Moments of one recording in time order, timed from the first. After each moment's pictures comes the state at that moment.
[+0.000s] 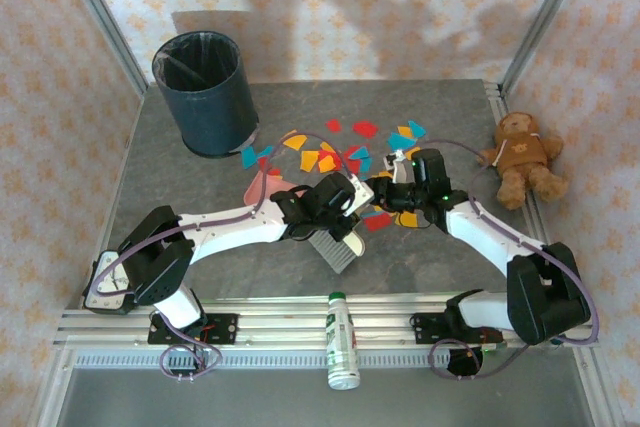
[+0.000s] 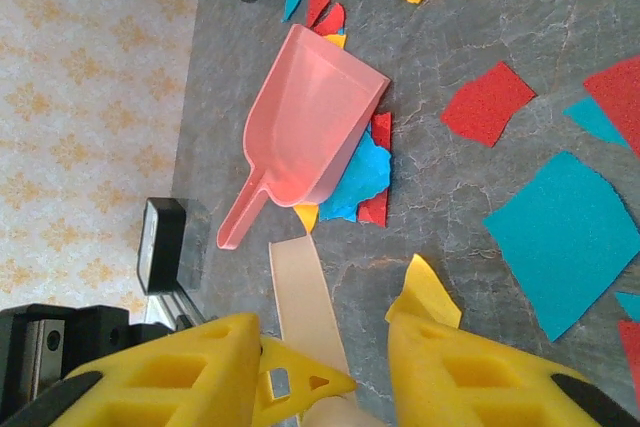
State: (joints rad) left arm -0.92 1.64 1.10 -0.32 -0.03 -0.05; right arm 0.34 1.29 0.68 -0.08 -0.73 0.66
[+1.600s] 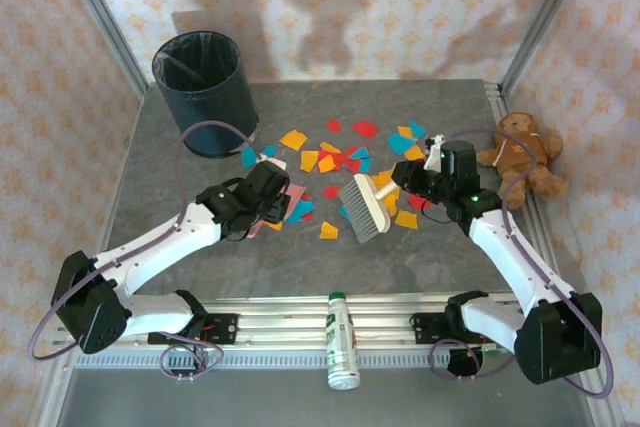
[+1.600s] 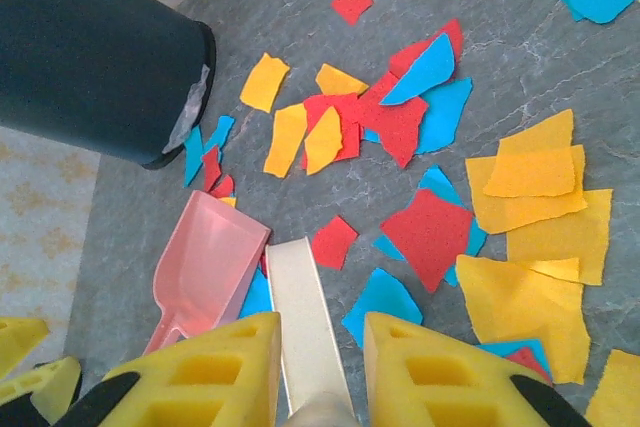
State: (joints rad) left arm -0.65 1.24 0.94 -0.72 -0.37 -0.31; right arm 0.22 1.07 0.78 -0.33 -0.38 0.61
